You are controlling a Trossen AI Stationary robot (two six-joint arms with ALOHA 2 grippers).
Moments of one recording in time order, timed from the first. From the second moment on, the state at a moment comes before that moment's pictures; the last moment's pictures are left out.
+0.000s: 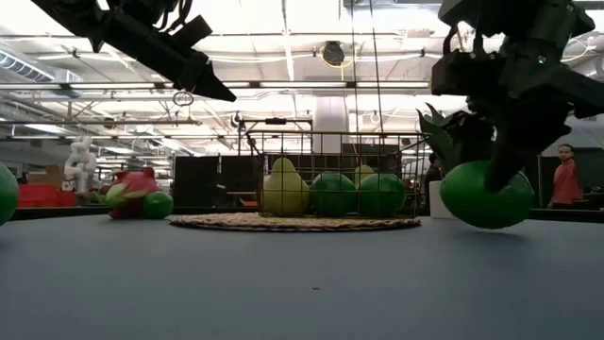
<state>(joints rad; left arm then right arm) 0.35 1.04 0.64 0.07 -0.23 0.31 0.21 1.30 0.67 -0.48 0.09 0.21</state>
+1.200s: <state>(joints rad) 0.35 1.04 0.63 0.11 -0.23 0.22 -0.21 1.52 0.86 0.20 0.44 0.04</state>
